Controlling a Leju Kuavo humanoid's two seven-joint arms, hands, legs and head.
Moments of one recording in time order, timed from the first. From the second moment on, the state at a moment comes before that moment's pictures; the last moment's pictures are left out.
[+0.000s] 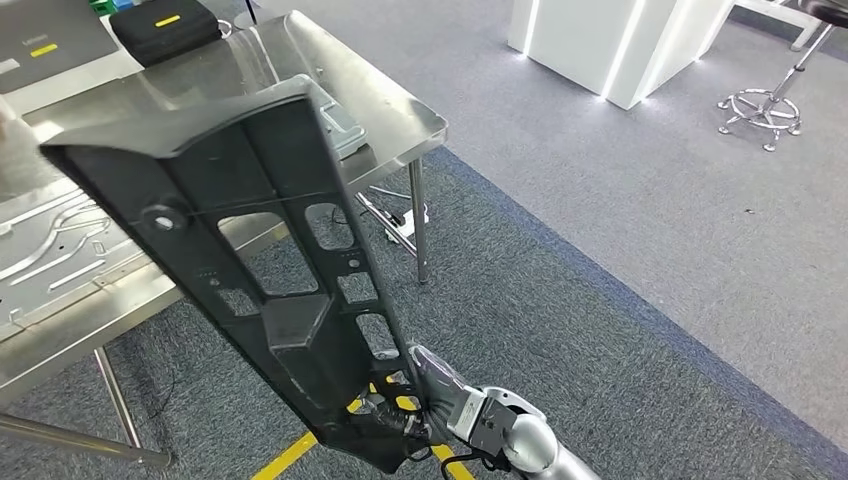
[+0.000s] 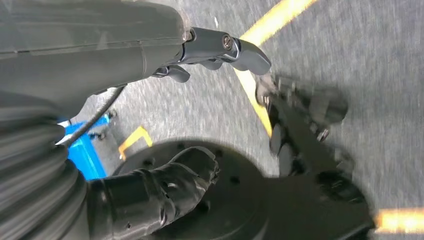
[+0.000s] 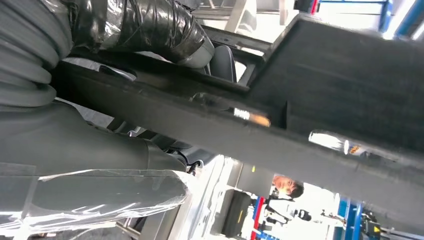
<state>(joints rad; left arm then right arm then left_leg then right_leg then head) -0.03 0.00 -0.38 -0.16 0.82 0.05 0.09 -0.28 -0.03 0.70 -1.46 -0.13 0.37 -0.57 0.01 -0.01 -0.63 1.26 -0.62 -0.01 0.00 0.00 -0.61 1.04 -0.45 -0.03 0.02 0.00</state>
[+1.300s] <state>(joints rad) -0.03 0.00 -0.37 -0.16 0.82 0.04 0.07 -0.29 -0.04 0.70 -1.48 -0.08 0.34 -0.58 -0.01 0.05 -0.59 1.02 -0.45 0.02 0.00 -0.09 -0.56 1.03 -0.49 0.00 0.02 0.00</state>
